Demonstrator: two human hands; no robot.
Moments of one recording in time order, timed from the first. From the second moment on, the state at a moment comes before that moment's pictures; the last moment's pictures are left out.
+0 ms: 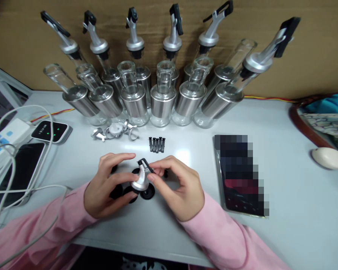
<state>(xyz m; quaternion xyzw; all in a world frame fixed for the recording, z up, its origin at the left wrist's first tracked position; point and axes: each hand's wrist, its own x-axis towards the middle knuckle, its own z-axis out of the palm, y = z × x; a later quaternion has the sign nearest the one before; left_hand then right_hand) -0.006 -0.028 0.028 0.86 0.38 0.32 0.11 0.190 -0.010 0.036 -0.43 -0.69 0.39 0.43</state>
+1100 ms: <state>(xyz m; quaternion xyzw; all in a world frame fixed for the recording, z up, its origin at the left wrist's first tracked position) -0.008 -0.028 0.031 0.86 0.38 0.31 0.14 0.190 -0.016 0.035 -0.37 -0.73 0.37 0.44</state>
